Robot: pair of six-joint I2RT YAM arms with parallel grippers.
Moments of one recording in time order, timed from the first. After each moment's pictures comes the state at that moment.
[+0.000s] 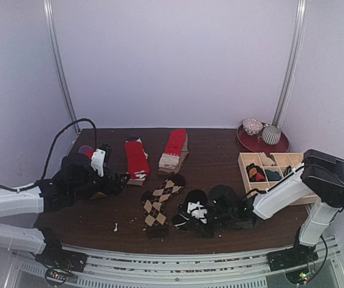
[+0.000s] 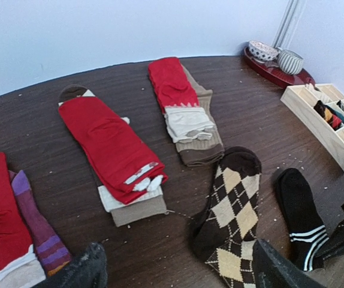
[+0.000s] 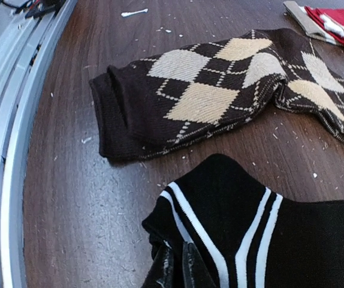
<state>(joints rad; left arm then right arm) -0.76 1.00 0.50 0.08 -0.17 -0.26 1.03 1.73 0.58 0.45 -0.28 -0.22</state>
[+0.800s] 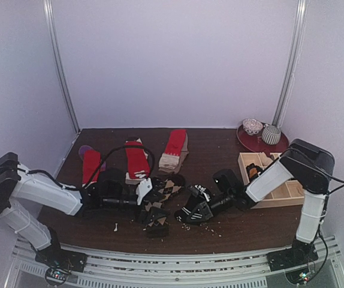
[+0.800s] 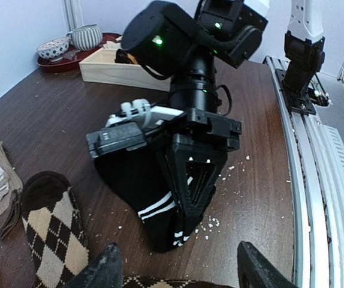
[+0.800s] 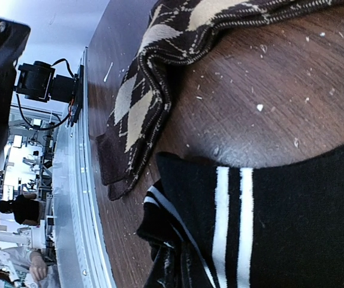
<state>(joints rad) -0.98 1.48 0.53 0.55 0.35 0.11 0.75 1.91 0.70 0.42 -0.82 0.45</state>
